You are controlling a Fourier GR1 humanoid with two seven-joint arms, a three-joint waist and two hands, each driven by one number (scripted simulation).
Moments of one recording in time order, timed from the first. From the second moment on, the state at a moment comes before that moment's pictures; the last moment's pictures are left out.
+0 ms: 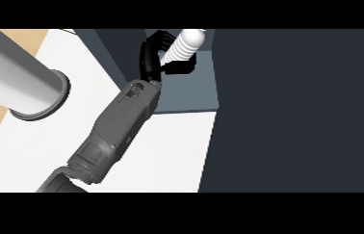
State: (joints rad) left arm -1.01 0.00 -0.18 -0.45 0.26 0.71 -0.35; right arm 0.21 -0.38 0.69 -2.49 0.04 -0.36 0.16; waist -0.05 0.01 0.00
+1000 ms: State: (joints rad) left arm -1.10 0.00 -0.13 -0.11 0.23 0.78 -0.47; right arm 0.22 -0.40 0.69 -2.48 0.03 -0.35 0.11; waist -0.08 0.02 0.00
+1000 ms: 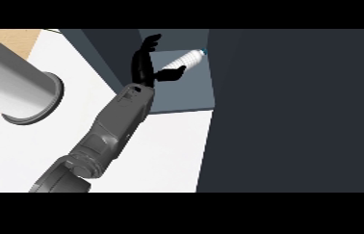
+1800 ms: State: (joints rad) left arm -1.08 0.00 -0.11 -0.12 0.22 0.77 -0.55; right arm 0.25 -0.42 0.71 -2.48 0.02 -0.35 0.08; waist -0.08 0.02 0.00
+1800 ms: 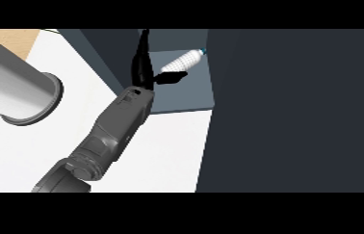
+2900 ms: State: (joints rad) left arm -0.87 0.00 -0.19 -0.53 0.47 0.21 -0.65; right arm 0.26 -0.44 0.70 -2.49 0.02 -0.39 0.08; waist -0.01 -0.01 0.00
